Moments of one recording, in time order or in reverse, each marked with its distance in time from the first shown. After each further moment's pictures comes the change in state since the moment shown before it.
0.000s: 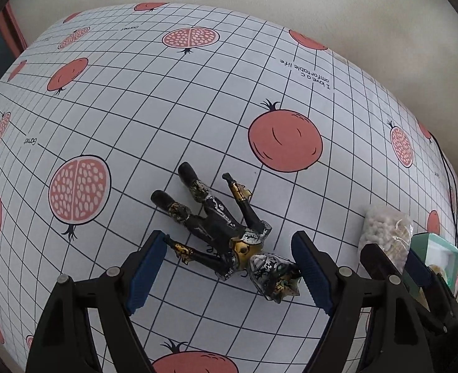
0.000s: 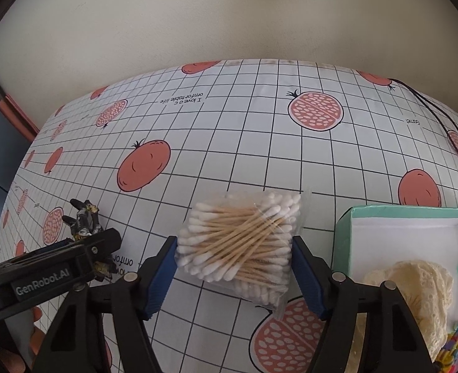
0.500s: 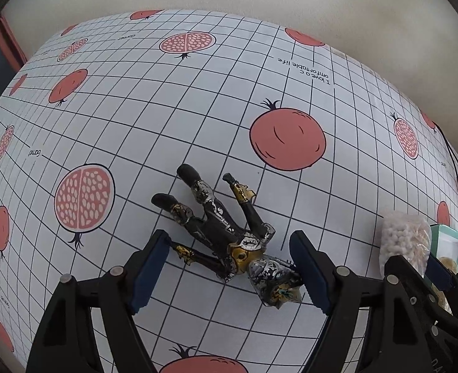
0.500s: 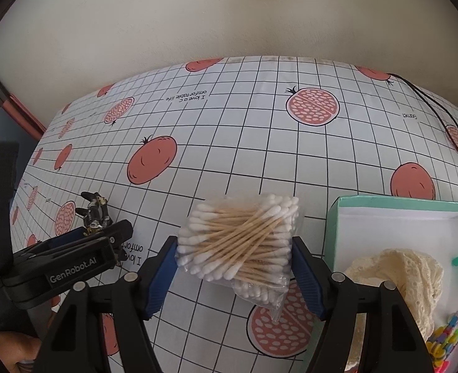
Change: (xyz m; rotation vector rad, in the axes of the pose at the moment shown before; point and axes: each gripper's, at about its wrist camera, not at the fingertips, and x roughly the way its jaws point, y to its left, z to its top) left arm 0.005 -0.012 -0.002 0.037 -0.022 0.039; right arm -0.015 -0.006 0.000 0.012 0.033 0.033
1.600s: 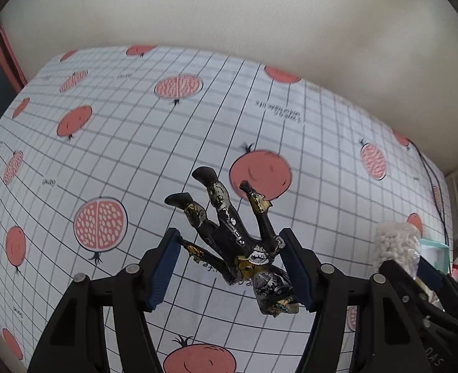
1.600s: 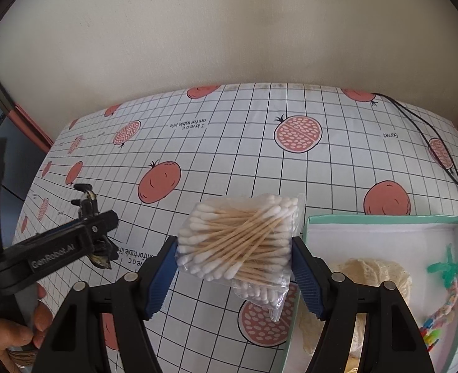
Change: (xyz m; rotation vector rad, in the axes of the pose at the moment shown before) left arm -0.060 -0.009 -0.004 0.007 -0.105 -0.051; right arm -0.044 -0.009 0.011 -0.014 -0.061 0.016
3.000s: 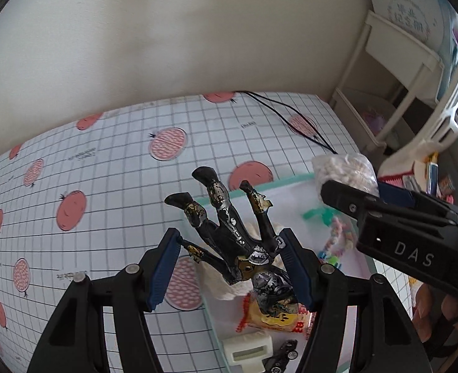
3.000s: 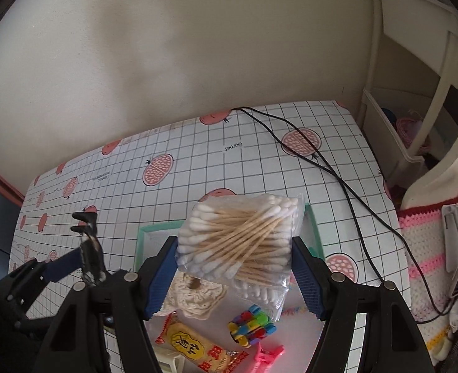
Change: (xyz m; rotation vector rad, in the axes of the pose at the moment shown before) left arm -0.057 -0.224 -0.052 0.445 -0.002 -0.219; right arm -0.104 -0.171 -0.010 0.204 -0.021 -0.151
